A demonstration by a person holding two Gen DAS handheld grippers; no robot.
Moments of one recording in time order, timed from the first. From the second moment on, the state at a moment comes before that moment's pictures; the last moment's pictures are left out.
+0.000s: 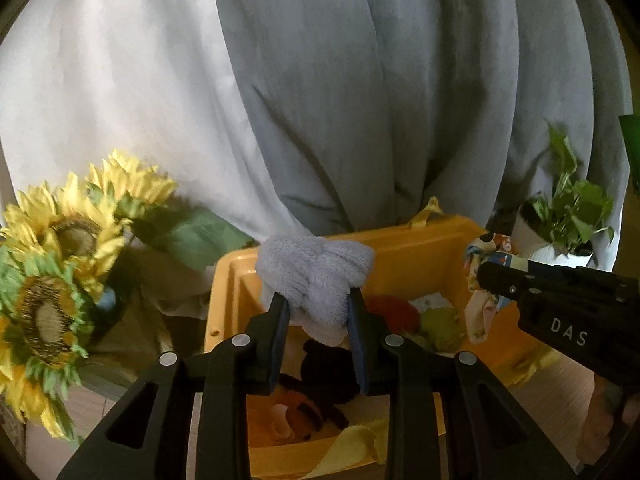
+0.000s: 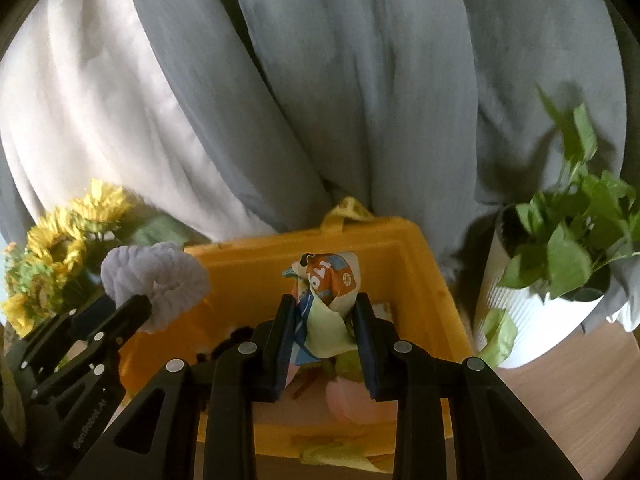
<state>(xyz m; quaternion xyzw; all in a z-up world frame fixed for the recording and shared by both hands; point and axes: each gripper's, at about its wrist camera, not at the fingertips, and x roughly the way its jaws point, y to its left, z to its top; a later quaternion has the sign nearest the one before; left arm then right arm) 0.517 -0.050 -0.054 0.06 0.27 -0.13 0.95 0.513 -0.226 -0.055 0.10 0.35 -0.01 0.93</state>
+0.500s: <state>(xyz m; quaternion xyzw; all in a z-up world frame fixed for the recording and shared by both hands) 0.513 -0.046 -0.049 0.05 0.28 -0.12 0.95 0.519 -0.223 -0.065 0.09 0.39 -0.01 0.92</state>
